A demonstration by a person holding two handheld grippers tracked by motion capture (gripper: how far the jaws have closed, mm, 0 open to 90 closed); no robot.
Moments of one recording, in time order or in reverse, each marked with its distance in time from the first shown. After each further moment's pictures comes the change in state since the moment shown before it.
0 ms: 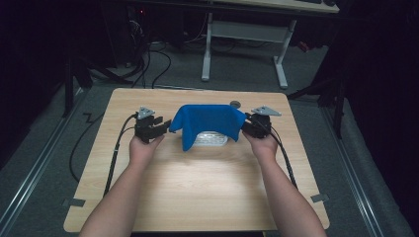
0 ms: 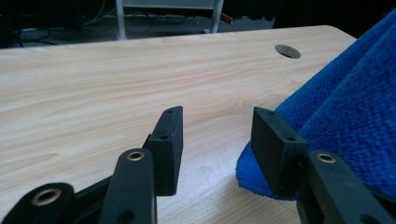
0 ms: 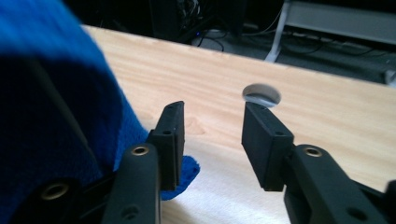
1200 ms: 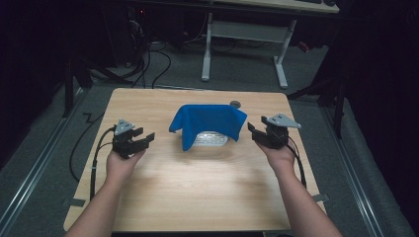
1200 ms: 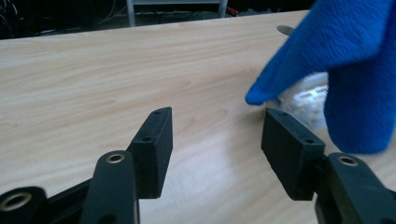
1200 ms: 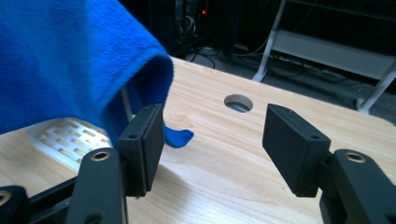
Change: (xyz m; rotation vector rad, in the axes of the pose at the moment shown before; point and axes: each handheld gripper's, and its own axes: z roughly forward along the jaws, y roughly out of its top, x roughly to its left) left arm 0.009 -0.033 -0.076 0.015 0.020 0.038; right arm 0.002 -0.004 -0.074 -0.058 -0.018 -0.086
